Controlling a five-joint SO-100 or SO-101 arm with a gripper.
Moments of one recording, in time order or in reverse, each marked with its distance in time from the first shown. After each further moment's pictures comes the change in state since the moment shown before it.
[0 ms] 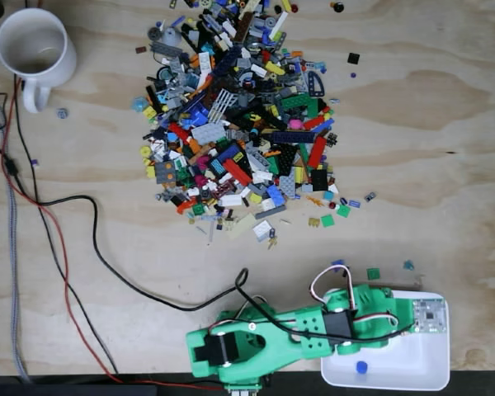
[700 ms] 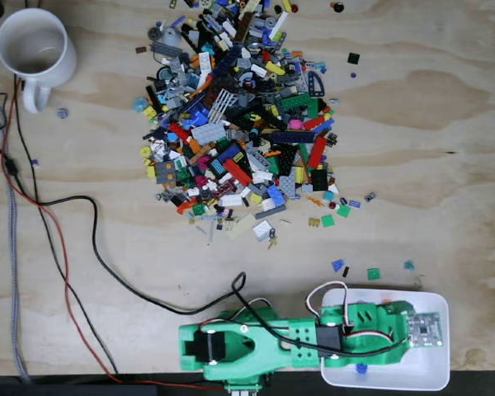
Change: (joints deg) arm 1.4 6.9 10.5 -19.9 -2.4
